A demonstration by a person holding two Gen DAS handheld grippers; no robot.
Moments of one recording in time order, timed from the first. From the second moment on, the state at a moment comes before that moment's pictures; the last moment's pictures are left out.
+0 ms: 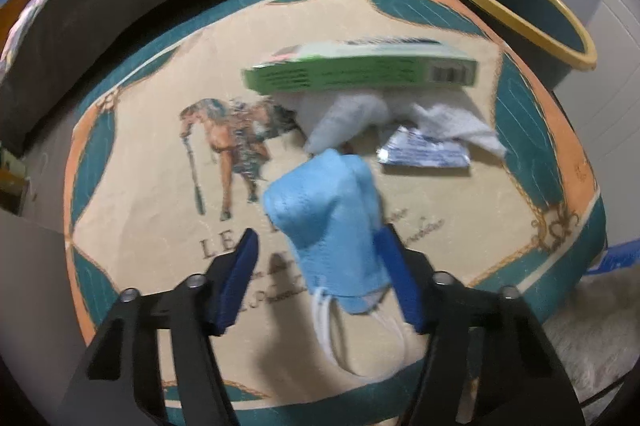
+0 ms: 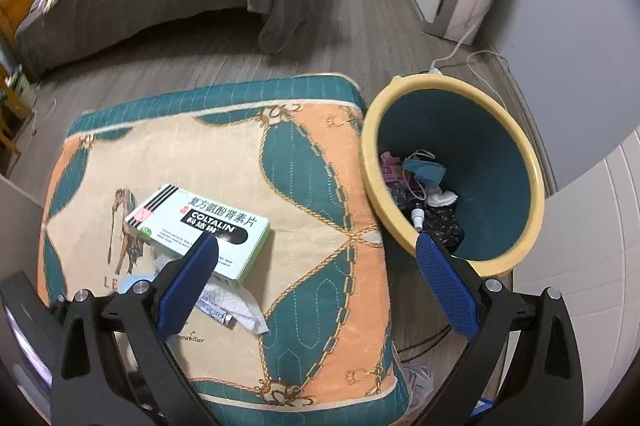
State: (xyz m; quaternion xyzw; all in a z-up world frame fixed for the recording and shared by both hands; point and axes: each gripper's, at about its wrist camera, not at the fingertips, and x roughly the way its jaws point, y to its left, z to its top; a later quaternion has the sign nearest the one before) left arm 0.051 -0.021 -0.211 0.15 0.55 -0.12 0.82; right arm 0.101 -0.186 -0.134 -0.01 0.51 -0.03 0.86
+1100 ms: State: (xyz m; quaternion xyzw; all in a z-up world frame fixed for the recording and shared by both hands) left arm 0.091 0.053 -0.197 0.03 0.54 -0.08 0.84; right arm 0.157 -0.110 -0.183 -0.06 0.54 0.12 0.83
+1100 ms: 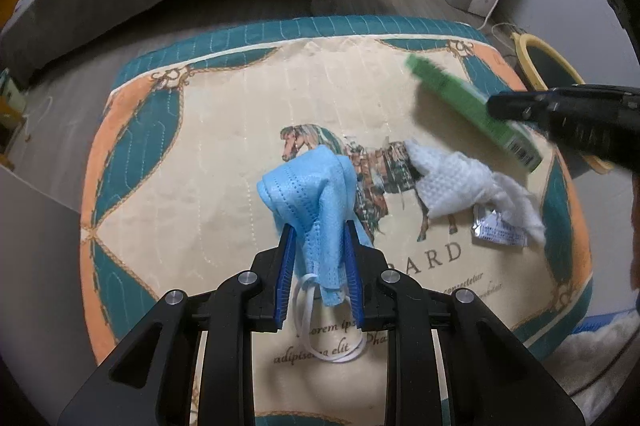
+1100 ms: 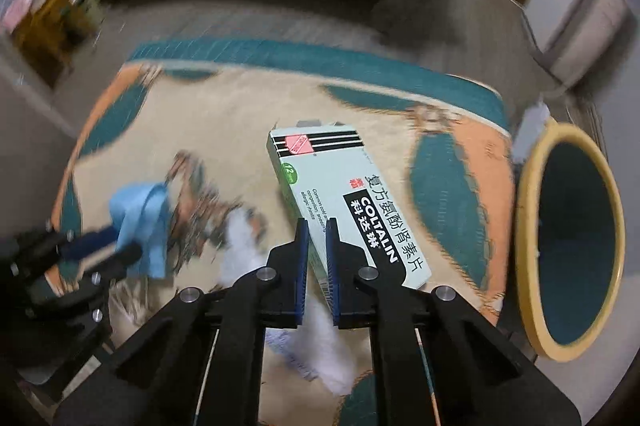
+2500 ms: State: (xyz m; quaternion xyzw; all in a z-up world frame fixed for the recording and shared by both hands) left arm 0.110 0.034 -0.206 0.05 0.53 -0.07 0.84; right arm 0.196 -0.183 -0.219 -0.05 0.58 0.09 0.81
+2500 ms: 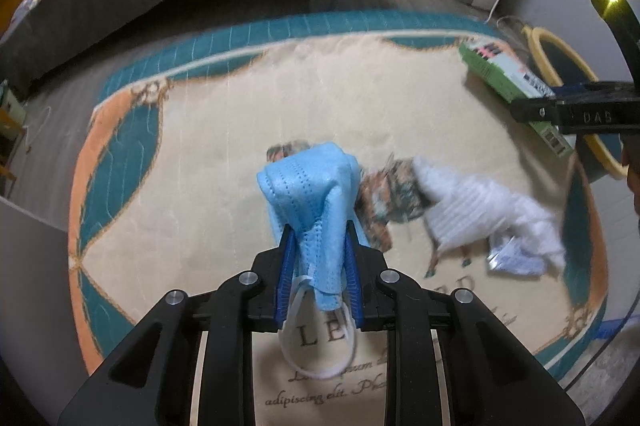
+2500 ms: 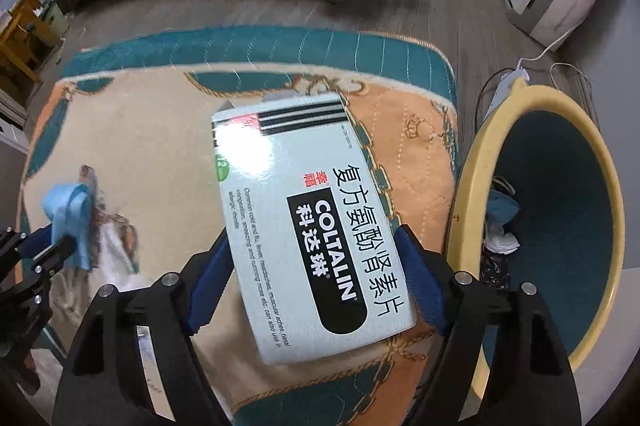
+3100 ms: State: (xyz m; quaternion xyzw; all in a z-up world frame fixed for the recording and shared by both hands) left arm 0.102 -0.017 -0.159 0.06 0.48 -0.11 0.87; right arm 0.133 -0.219 -0.158 -0.05 0.56 0.09 0.82
